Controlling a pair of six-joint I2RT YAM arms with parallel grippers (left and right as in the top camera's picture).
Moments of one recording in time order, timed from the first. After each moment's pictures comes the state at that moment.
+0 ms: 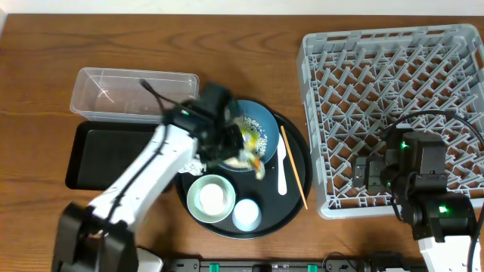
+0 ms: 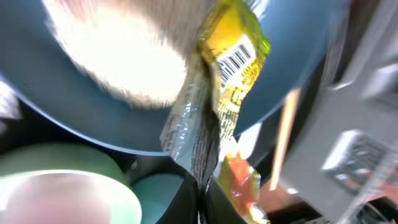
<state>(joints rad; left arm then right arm) -0.42 1.56 1.18 -0.90 0.36 -0.71 0.05 0.87 0.84 -0.93 0.01 0.04</state>
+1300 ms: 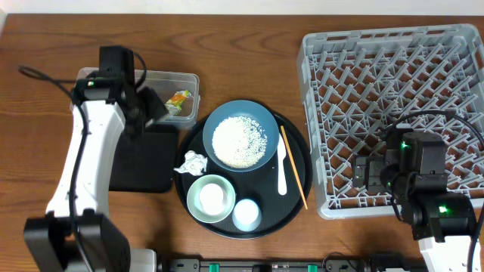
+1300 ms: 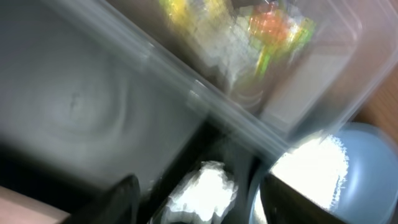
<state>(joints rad) 0.05 1.58 1.35 -1.11 0.08 -0.58 0.05 0.87 0.84 -0.93 0.01 0.04</state>
